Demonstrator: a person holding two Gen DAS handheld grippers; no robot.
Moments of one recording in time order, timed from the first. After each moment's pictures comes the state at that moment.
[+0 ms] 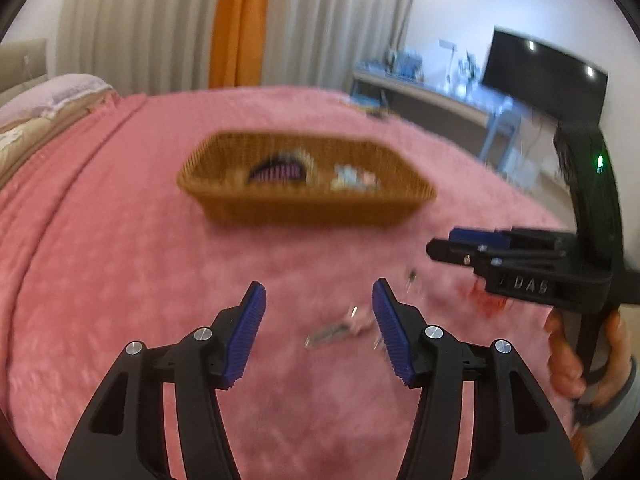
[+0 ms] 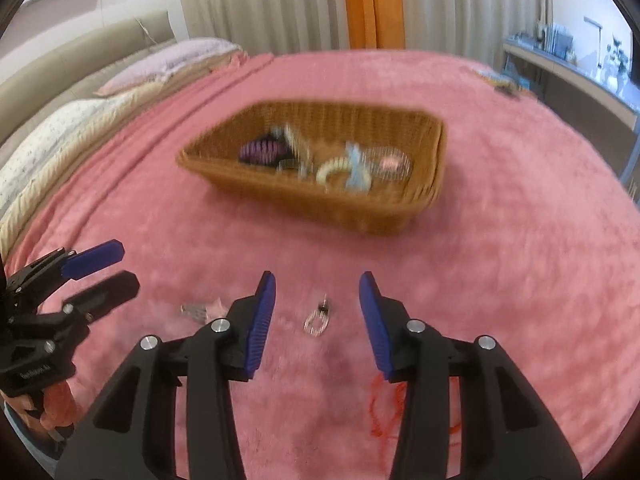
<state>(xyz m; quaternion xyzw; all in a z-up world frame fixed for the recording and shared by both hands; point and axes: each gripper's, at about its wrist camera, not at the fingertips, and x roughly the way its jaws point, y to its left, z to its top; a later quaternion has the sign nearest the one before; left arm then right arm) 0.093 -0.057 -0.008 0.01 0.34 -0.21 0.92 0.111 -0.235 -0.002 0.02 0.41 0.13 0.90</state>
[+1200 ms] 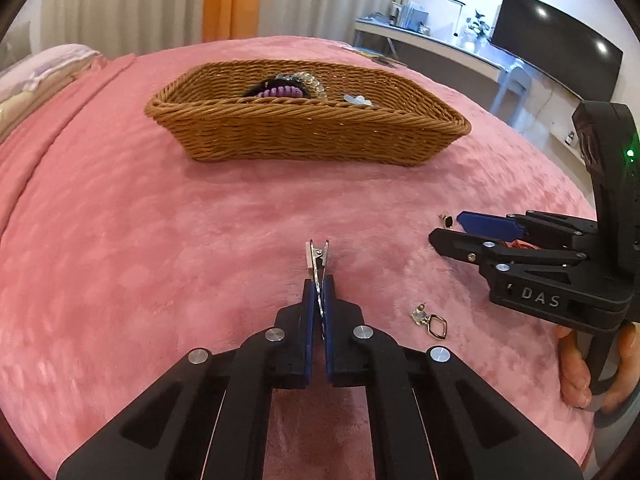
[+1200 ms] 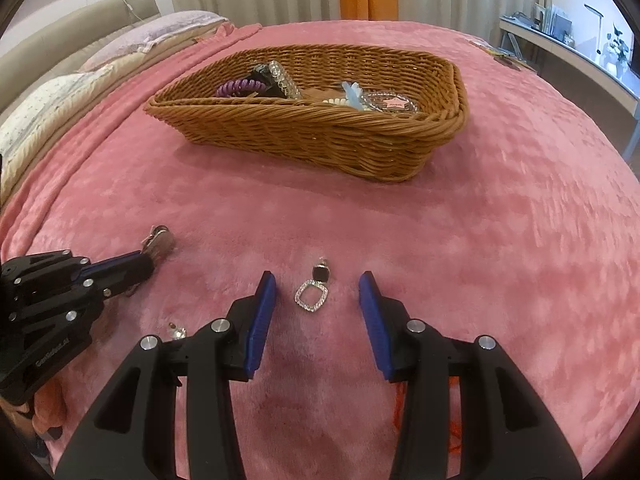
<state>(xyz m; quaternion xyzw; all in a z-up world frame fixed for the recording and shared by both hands) 0.123 -0.066 -0.055 0.02 0.41 -0.20 0.89 0.125 -0.221 -0.047 0.00 0.44 0.10 0.89</state>
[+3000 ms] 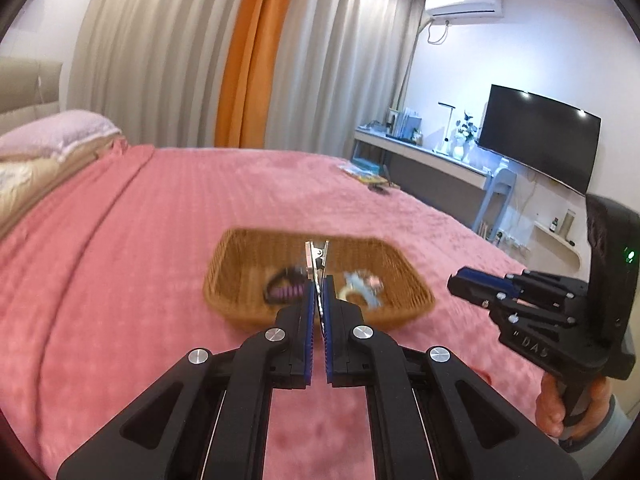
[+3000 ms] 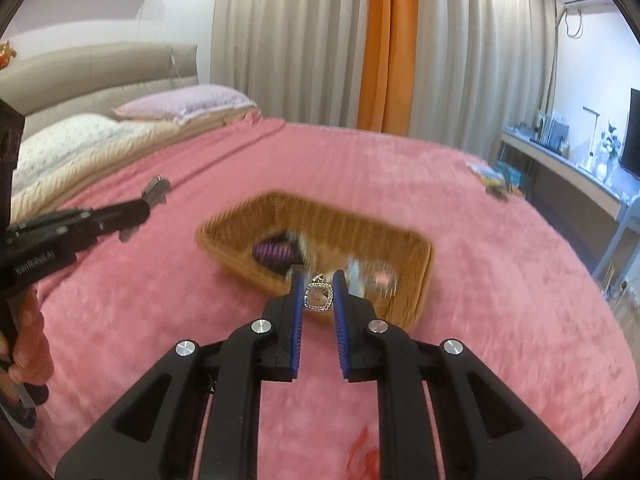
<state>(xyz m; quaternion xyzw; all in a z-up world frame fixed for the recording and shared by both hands) 0.125 -0.028 0.078 -0.04 0.23 -0.21 0.95 0.106 -0.214 0.082 -0.06 0.26 0.12 0.96</state>
